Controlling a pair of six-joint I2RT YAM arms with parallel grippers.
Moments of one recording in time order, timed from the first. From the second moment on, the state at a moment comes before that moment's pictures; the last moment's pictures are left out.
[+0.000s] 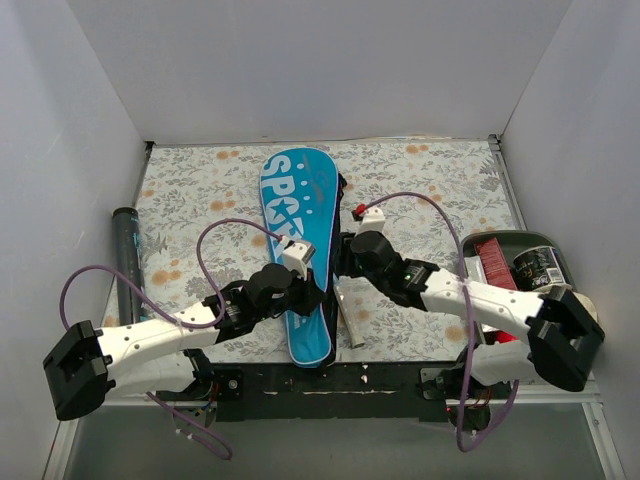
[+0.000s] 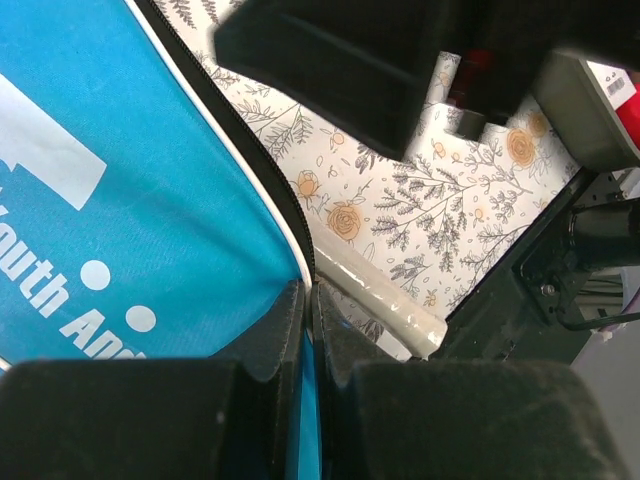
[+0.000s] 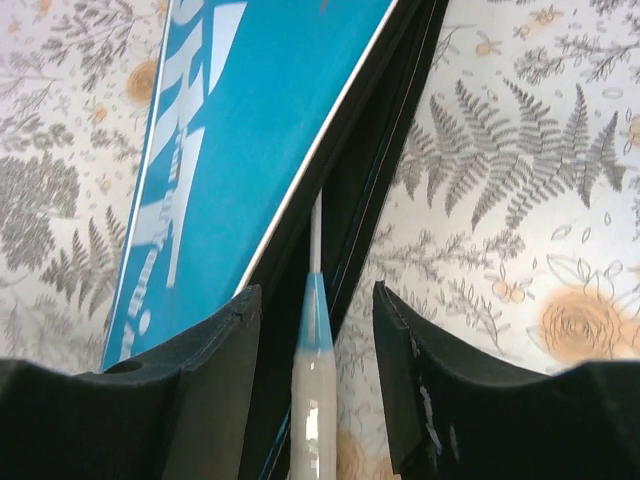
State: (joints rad) left arm -1.03 1.04 0.55 0.03 -0.10 -0.55; right arm 0.96 1.36 0.81 -0.02 0.40 0.55
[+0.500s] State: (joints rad) left arm -1.03 1.05 0.55 0.03 -0.11 -0.55; right arm 1.22 1.12 0.61 -0.32 0.33 0.74
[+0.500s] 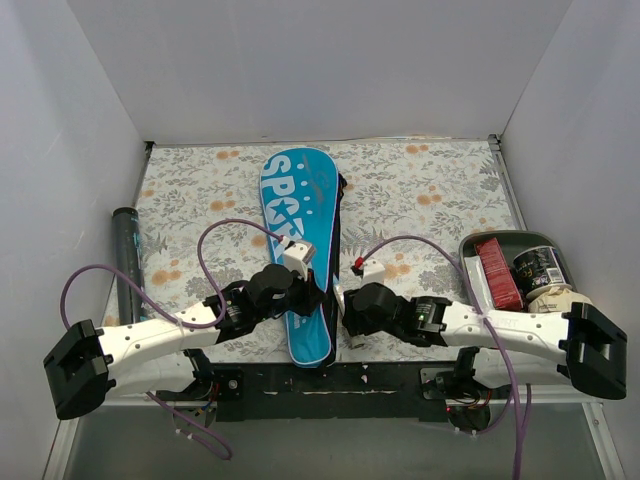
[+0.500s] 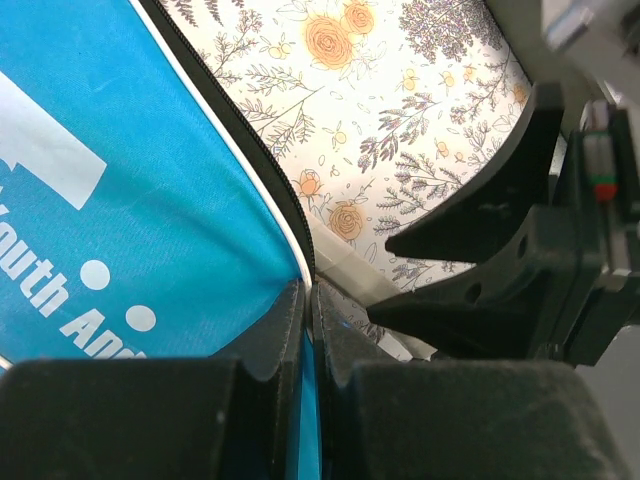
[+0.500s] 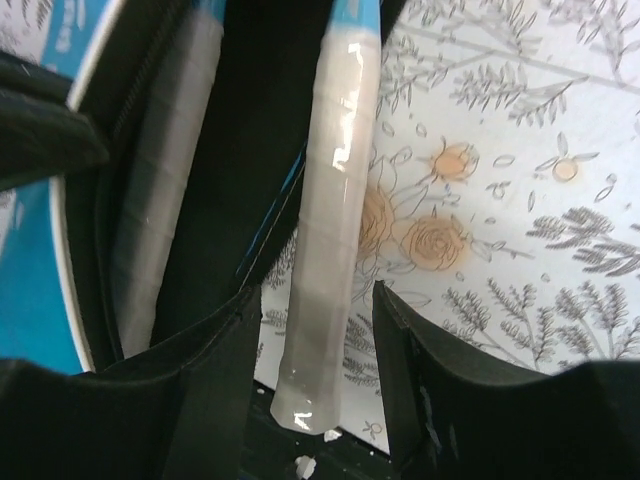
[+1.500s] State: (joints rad) left arm -1.03 1.04 0.46 0.12 -0.11 -0.55; right arm 1.32 1.26 0.66 -0.28 0.30 0.81
